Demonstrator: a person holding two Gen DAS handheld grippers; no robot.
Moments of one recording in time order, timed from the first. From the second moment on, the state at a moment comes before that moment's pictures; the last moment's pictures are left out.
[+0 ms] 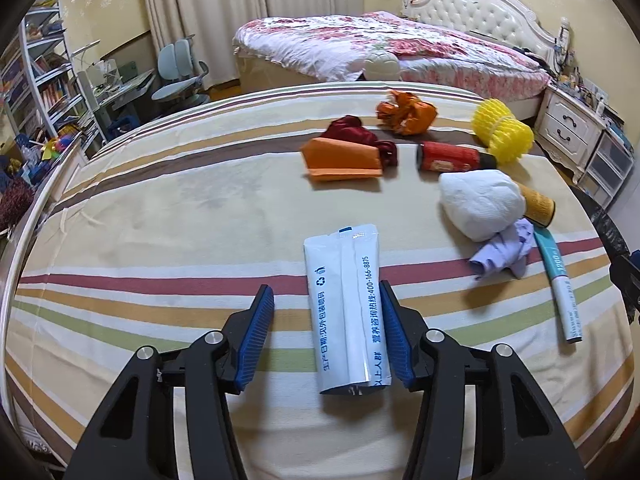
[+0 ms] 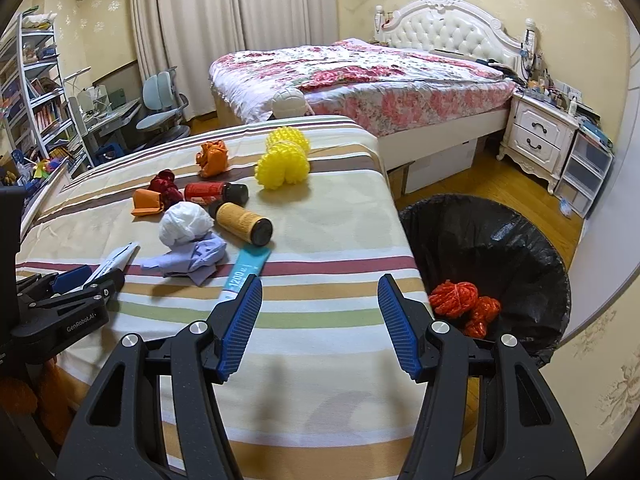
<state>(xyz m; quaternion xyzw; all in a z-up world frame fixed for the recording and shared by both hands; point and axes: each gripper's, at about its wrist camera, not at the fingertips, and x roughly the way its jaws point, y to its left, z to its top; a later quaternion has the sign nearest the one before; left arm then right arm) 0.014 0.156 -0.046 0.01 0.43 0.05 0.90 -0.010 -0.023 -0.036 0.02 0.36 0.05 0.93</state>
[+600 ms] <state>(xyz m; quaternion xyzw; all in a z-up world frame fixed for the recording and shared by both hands) 0.009 0.179 -0.046 0.00 0.43 0.05 0.90 0.013 0.028 -0.058 -0.02 0.42 0.08 0.90</state>
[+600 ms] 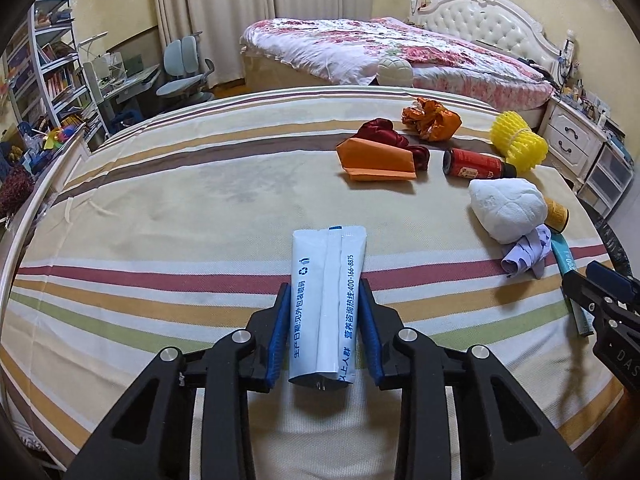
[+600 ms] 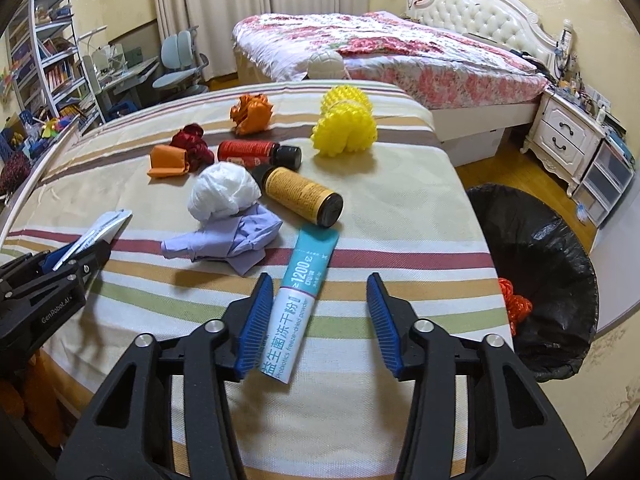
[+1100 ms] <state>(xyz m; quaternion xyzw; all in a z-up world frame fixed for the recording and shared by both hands) 0.004 0.184 -0.042 -0.02 0.42 0.04 0.91 0.000 0.017 -0.058 -0.03 0.41 0.08 0.91</state>
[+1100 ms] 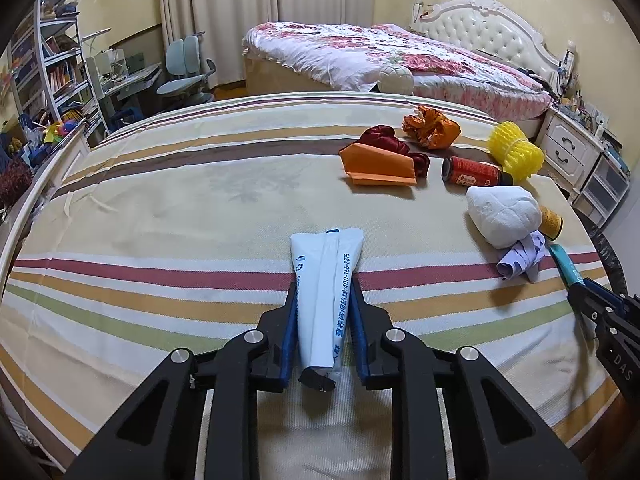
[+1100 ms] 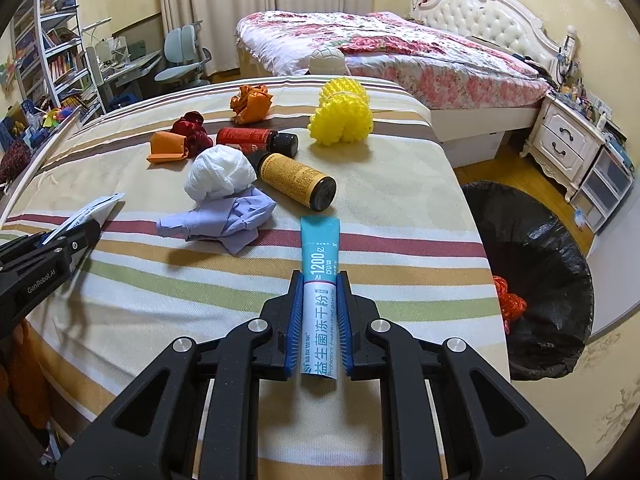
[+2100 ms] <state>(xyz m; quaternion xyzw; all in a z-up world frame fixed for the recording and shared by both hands) 0.013 0.046 0.013 0.01 0.34 -0.09 0.94 -0.007 -0.118 -0.009 0.03 0.33 -0.03 0.94</state>
